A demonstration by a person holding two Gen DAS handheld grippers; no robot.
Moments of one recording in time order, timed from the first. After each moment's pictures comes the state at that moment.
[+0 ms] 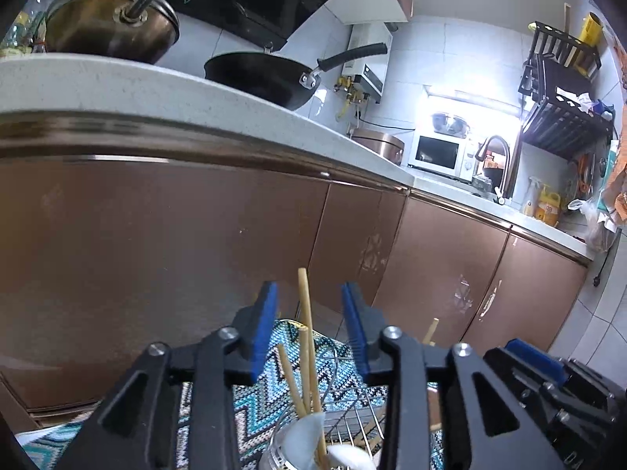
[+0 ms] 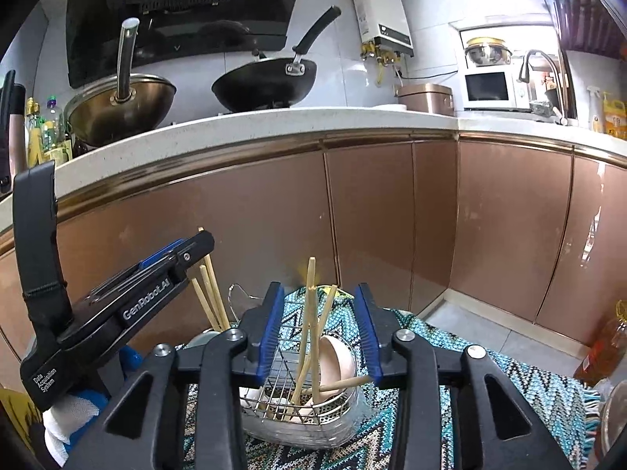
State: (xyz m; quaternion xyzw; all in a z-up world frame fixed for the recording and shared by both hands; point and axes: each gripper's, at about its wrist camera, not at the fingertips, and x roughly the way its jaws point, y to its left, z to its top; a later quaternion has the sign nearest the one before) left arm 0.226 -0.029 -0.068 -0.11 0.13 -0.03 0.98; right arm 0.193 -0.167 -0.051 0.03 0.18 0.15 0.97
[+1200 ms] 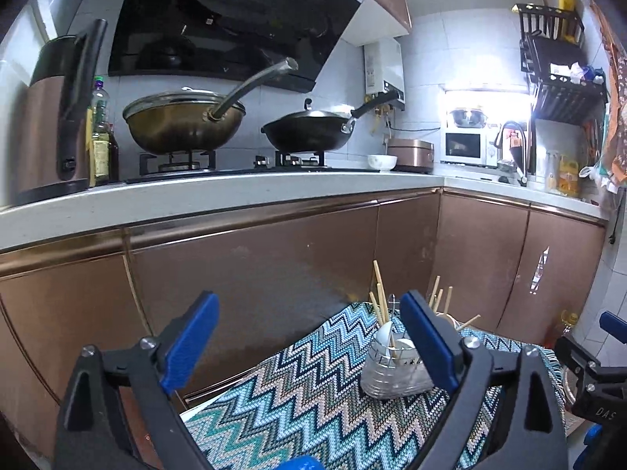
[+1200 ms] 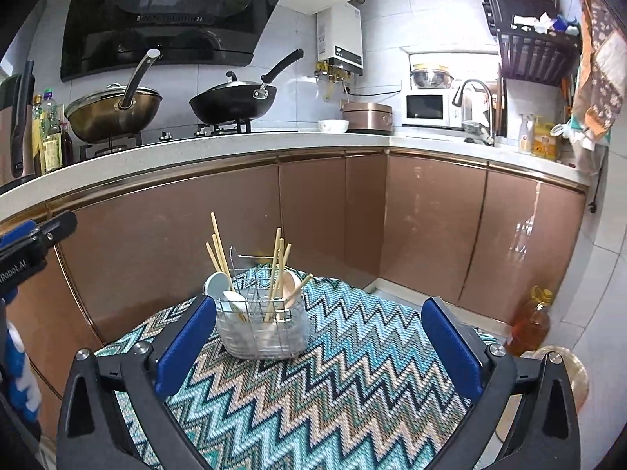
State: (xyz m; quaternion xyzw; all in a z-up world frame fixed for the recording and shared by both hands) left arm 0.023 0.007 0.009 -0.02 0.12 0.07 0.99; right arm 0.021 -0.188 -0.011 0.00 0.18 0.03 0.98
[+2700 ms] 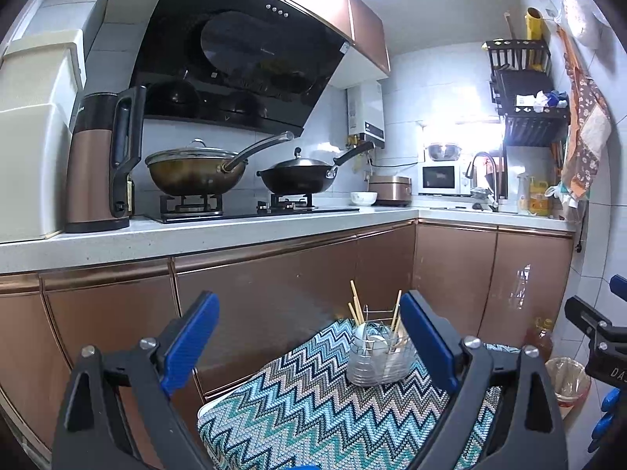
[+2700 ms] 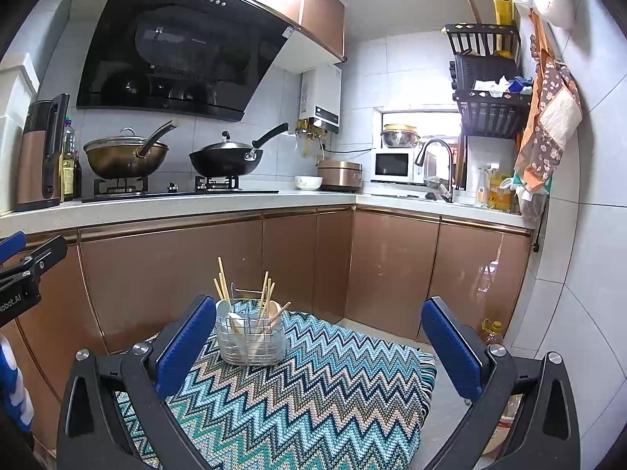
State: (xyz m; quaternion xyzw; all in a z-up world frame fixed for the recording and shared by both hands) left arm -0.112 -0.002 0.043 -0.01 0.06 0.04 1.00; right arm -0.122 -0.194 0.045 -0.03 0.09 -0.02 1.00
